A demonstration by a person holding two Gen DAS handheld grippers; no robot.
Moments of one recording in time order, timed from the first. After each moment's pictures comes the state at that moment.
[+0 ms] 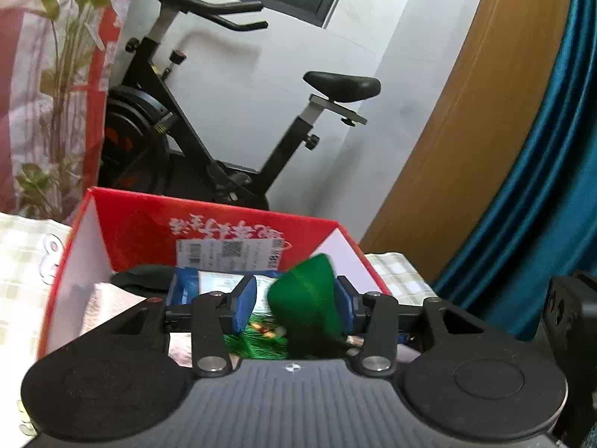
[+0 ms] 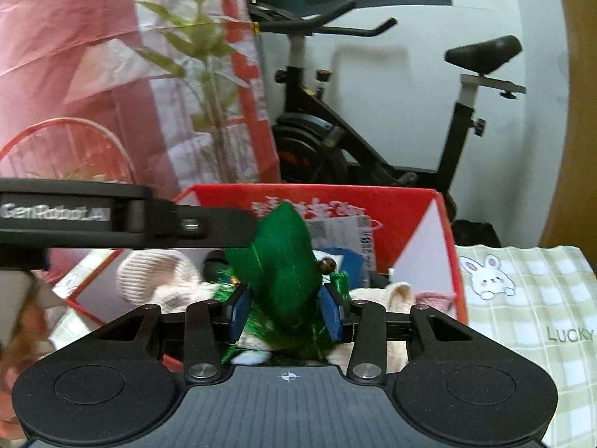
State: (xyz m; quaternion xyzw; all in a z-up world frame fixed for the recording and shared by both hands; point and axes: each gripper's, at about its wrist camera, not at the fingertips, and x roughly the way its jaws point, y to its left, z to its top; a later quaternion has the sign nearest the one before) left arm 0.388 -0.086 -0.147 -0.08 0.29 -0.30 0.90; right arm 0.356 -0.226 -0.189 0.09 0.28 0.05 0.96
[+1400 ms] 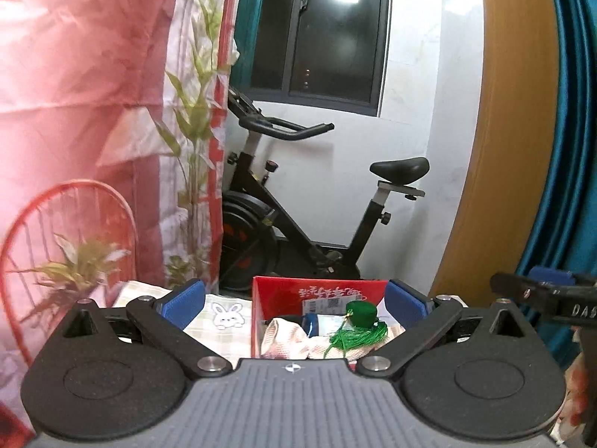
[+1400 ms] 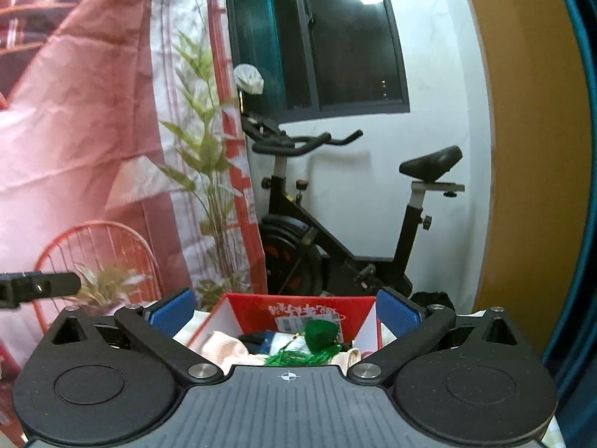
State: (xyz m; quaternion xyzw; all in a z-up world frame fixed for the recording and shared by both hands) left arm 0.194 0.009 0.008 0.00 0.18 -0.15 0.97; right arm 0.157 -0.209 -0.001 0.10 0.15 0.00 0.98
